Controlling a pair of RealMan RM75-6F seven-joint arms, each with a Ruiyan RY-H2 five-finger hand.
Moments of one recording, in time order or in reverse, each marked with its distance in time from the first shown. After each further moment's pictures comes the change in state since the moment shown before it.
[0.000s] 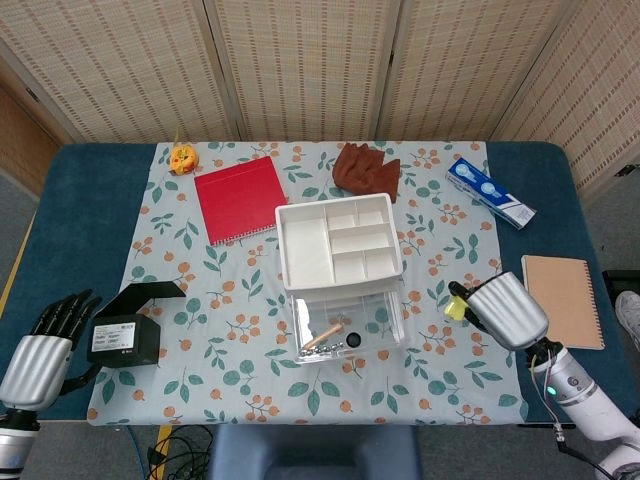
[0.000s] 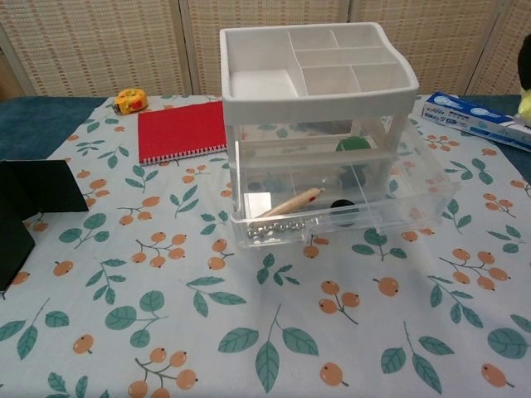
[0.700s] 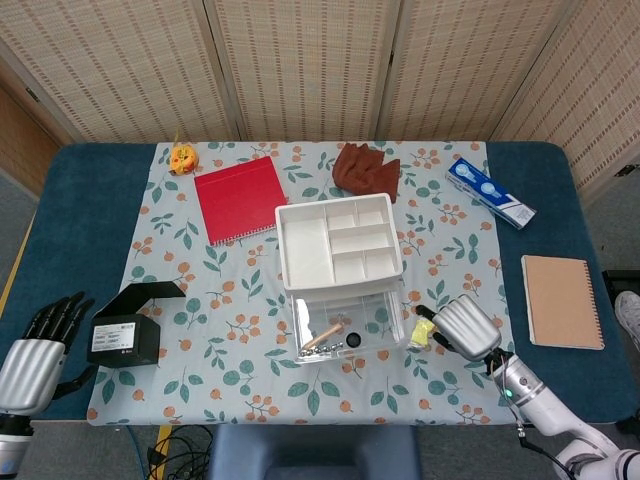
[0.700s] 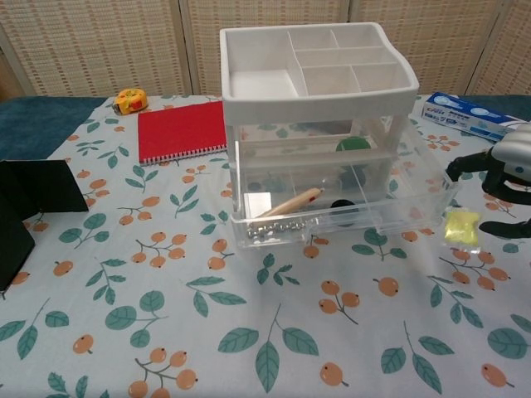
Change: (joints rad) left arm 0.018 0.010 0.009 -0.001 0.000 0.023 -0.004; right arm 0.016 -0.256 -0.032 0.219 0.007 -0.157 0.068
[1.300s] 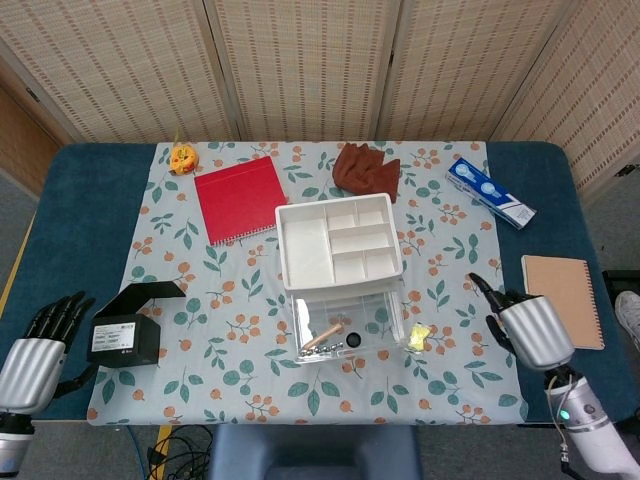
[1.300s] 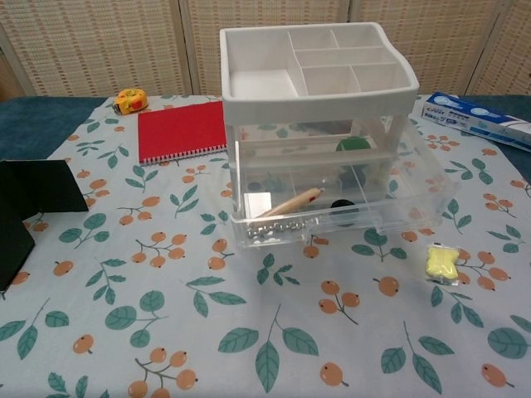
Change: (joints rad) left arm -0.004 -0.017 -0.003 0.025 0.001 -0.002 -0.024; right arm -0.196 0.181 0.027 -0.192 0.097 0.258 -0.019
